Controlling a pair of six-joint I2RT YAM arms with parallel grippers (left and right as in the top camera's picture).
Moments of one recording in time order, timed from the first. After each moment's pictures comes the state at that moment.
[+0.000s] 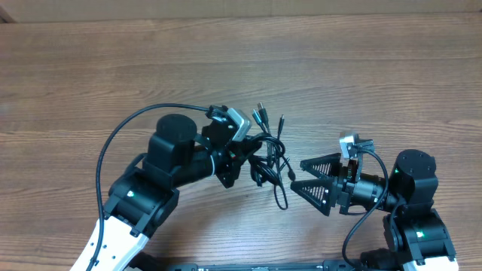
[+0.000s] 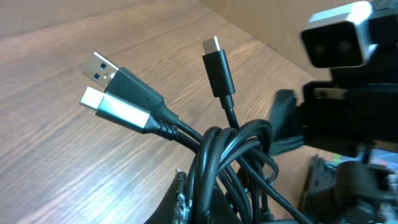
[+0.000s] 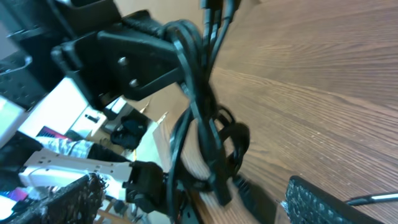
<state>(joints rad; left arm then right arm) -0.53 1.02 0.95 -0.41 0.53 -0.09 0.12 0.67 0.56 -0.28 -1.12 0.42</state>
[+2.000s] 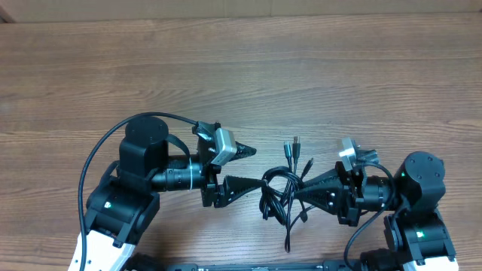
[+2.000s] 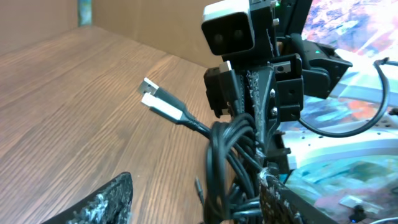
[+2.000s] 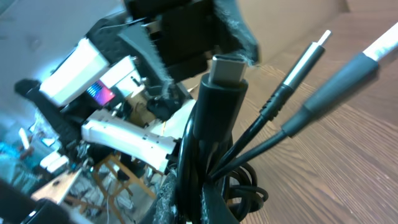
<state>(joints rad) -0.39 0.94 0.95 -0.46 1.02 0.08 0.12 0.67 0.56 -0.07 -1.41 0.38</state>
